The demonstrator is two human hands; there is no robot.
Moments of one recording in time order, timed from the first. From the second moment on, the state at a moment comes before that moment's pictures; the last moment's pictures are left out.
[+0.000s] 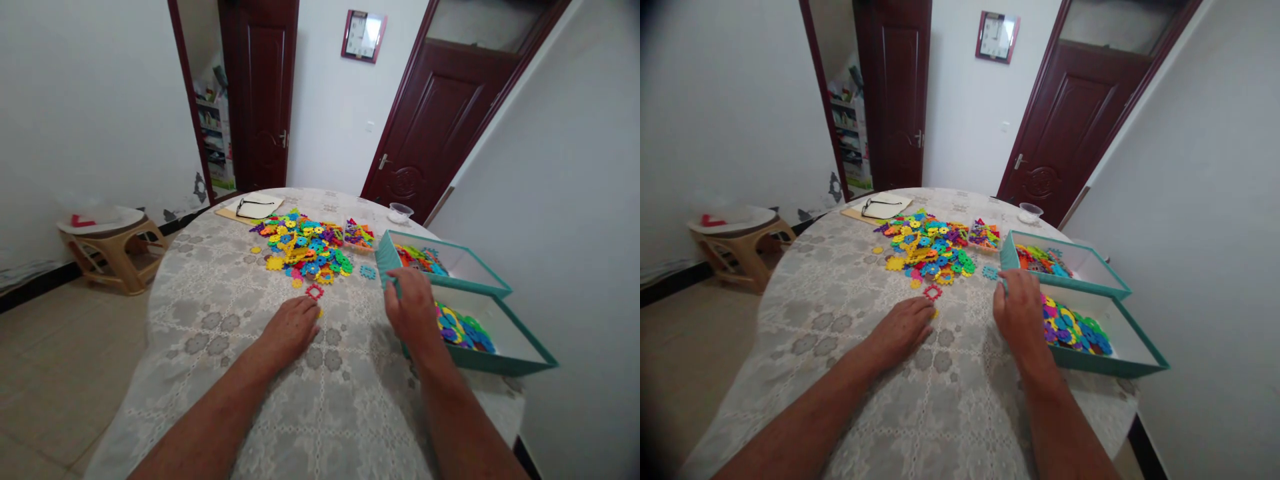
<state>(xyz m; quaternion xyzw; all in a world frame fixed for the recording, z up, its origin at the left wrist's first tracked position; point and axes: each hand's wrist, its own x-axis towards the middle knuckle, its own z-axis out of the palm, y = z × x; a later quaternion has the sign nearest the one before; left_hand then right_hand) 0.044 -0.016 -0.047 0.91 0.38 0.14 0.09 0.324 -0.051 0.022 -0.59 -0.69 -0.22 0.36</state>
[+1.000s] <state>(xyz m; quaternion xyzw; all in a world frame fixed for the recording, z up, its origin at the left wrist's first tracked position) 0.048 -0.028 -0.033 0.88 0.41 0.19 0.16 0.248 -0.055 -0.024 -0.53 -0.79 0.15 0.26</state>
